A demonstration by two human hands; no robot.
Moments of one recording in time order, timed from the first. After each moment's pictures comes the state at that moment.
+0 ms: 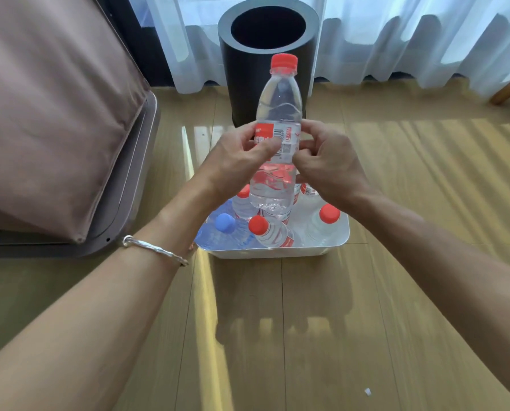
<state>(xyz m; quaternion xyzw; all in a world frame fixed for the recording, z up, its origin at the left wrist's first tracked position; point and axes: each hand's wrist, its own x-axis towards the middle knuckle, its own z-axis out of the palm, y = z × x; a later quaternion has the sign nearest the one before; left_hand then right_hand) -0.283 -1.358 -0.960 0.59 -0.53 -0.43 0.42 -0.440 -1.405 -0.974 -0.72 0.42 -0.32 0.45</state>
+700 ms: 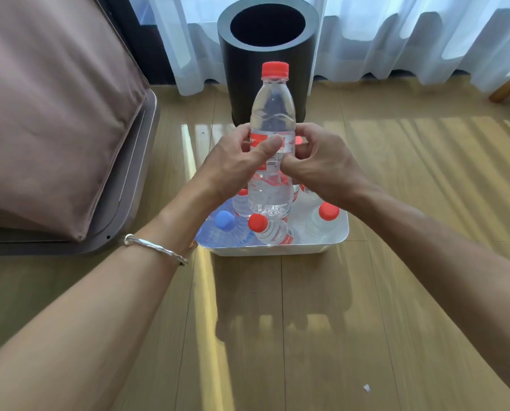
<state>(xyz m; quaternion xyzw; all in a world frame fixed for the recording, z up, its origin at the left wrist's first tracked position) -0.284 -1.352 -0.960 0.63 -0.51 -0.43 0.39 -0.440 -1.404 -0.975 -0.73 0.42 -0.29 0.45</state>
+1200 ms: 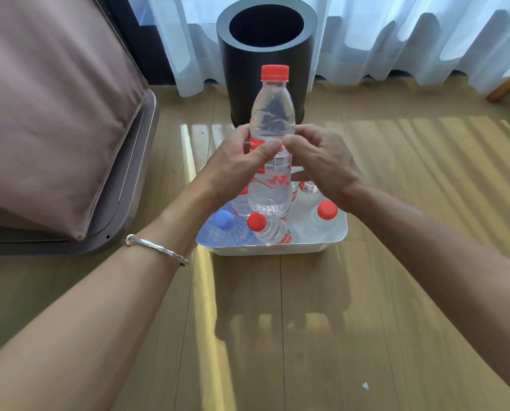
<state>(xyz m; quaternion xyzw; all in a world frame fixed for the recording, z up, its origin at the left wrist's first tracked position) -0.287 -1.351 -0.961 0.62 -0.52 -0.44 0.39 -0.438 -1.405 -0.975 -0.64 0.43 -0.31 0.55</state>
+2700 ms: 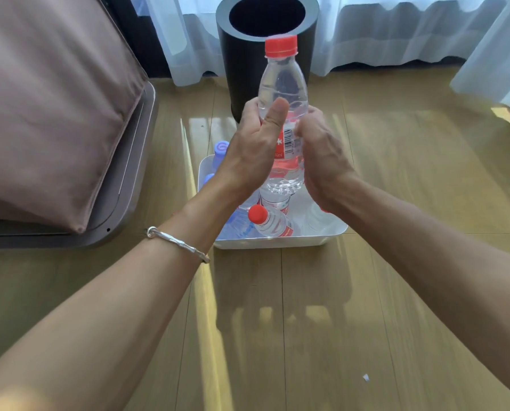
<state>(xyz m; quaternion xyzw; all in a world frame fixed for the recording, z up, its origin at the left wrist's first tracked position) -0.316 -1.360 -0.959 0.60 -0.47 -0.41 0.50 -0.418 -1.391 -0.972 -0.47 0.39 -0.41 0.68</state>
